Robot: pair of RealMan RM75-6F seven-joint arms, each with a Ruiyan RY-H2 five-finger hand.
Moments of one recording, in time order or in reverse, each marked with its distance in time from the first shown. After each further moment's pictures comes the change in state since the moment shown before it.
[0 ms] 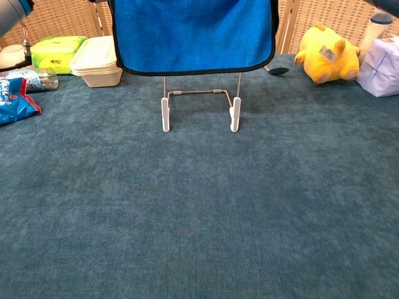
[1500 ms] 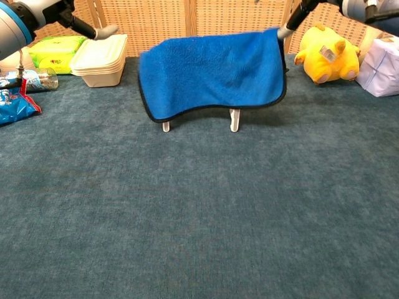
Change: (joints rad) left arm 0.012 0.009 0.082 0.032 0.012 -0.094 0.042; right arm 0.004 0.006 -0.085 0.069 -0.028 -0.082 -0.092
